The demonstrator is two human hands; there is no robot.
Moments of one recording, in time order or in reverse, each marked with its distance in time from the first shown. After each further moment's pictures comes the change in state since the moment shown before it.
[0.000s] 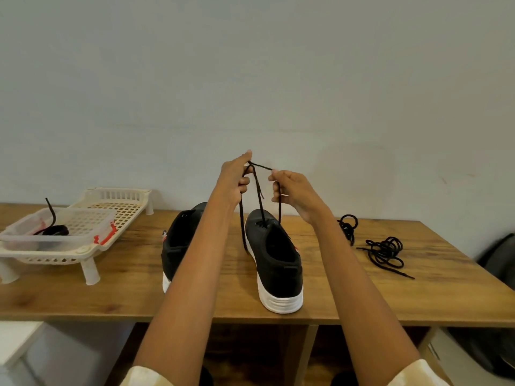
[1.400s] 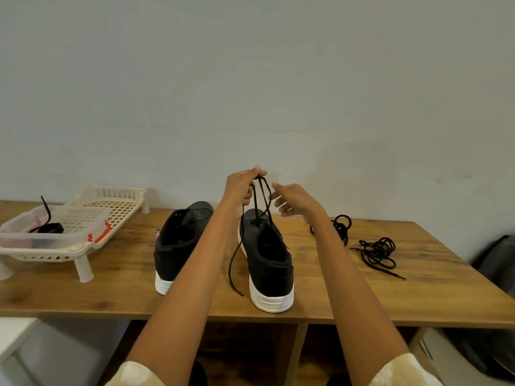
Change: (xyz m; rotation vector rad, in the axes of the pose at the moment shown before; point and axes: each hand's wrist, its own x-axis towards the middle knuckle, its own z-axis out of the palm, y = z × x) left_hand -0.004 -0.032 0.015 0.172 -0.032 0.107; right_hand 0.004 0.008 -0.019 -0.339 0.050 0.278
